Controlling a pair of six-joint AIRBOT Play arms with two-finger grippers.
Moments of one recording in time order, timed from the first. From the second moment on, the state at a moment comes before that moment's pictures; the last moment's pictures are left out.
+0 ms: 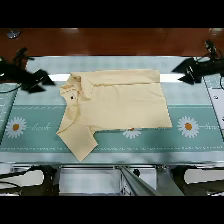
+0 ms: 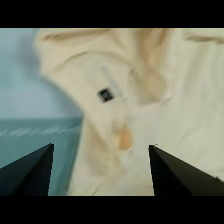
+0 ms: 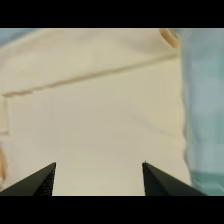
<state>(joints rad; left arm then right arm) 0.29 -1.42 1.28 1.12 -1.38 -1.44 -0.36 -1.57 1.43 -0.87 1.40 1.39</state>
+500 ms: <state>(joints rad) 0.61 -0.90 0.38 0.91 -1.15 -1.35 -0.42 -1.10 0.69 -0.66 1.22 1.21</state>
